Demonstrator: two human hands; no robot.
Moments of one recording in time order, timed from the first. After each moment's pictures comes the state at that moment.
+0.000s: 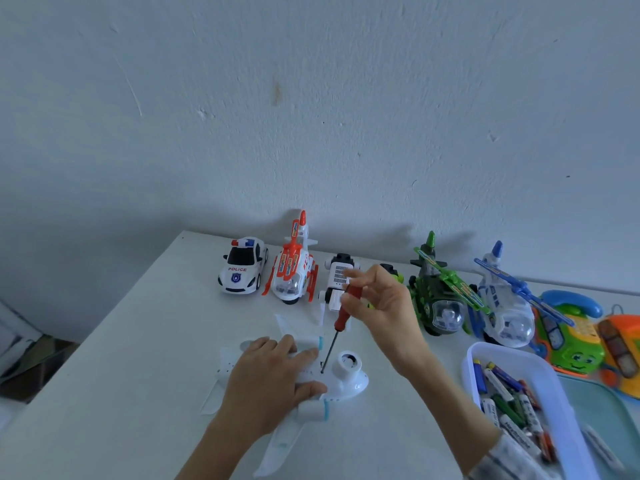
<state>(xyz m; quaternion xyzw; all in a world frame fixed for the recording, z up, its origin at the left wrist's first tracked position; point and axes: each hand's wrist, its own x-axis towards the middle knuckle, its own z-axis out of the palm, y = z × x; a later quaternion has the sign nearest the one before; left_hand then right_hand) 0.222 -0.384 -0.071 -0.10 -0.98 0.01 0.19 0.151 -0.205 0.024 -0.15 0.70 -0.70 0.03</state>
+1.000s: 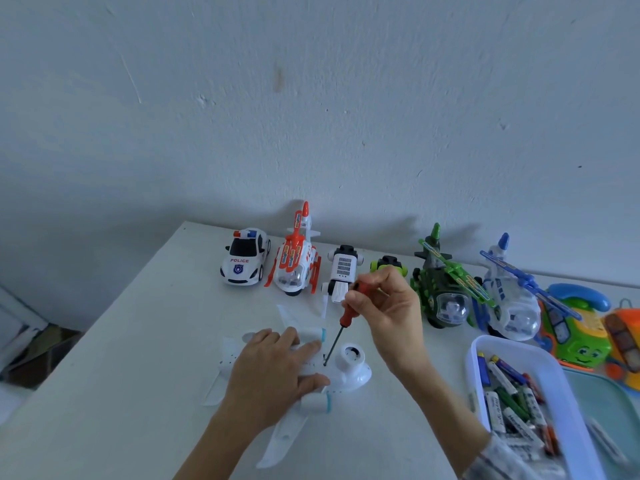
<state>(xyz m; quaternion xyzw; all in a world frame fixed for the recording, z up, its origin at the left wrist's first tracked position) 0.225 -0.384 -0.071 -0.10 -0.98 0.02 0.18 0.158 -0.209 0.005 -0.17 0.62 -0.77 -0.02</state>
